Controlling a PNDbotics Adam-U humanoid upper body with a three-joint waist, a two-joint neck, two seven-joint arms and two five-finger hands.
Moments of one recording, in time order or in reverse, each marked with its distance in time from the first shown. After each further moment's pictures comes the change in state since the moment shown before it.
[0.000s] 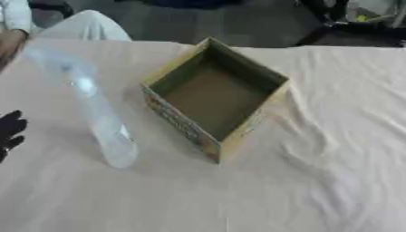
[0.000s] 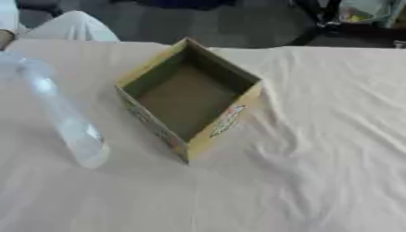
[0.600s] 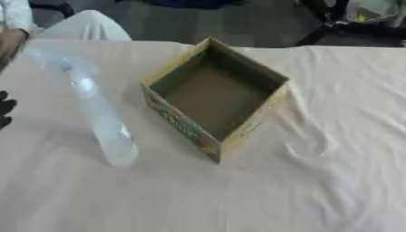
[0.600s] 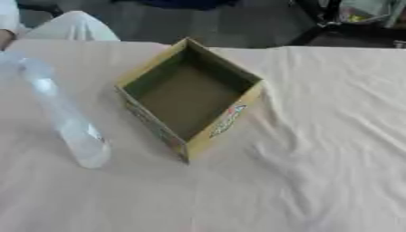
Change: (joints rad) left arm 0.015 0.018 0.039 -0.001 -0.115 -0.025 0.167; right arm -0.004 0.001 0.000 0.000 -0.004 0.003 0.002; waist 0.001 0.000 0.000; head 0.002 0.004
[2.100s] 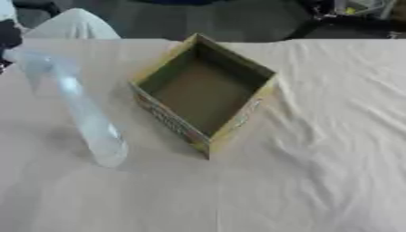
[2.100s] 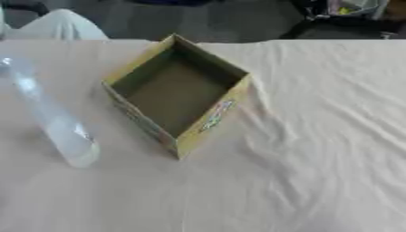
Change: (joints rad) left arm -0.345 -0.032 0.048 -0.015 0.020 0.158 -0.238; right arm -0.018 0.008 -0.007 0.000 -0.015 0.009 -0.009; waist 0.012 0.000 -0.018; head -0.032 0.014
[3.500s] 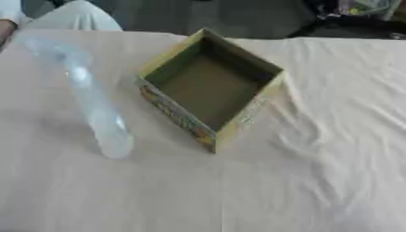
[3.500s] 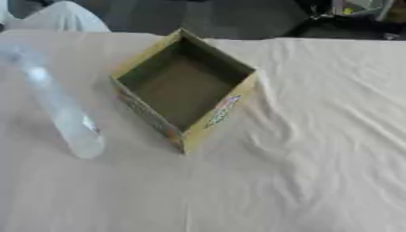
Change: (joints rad) left arm -0.160 -0.142 0.052 -0.051 0.226 0.048 0.238; right arm 0.010 0.009 0.000 0.000 0.000 -0.002 -0.006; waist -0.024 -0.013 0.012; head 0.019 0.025
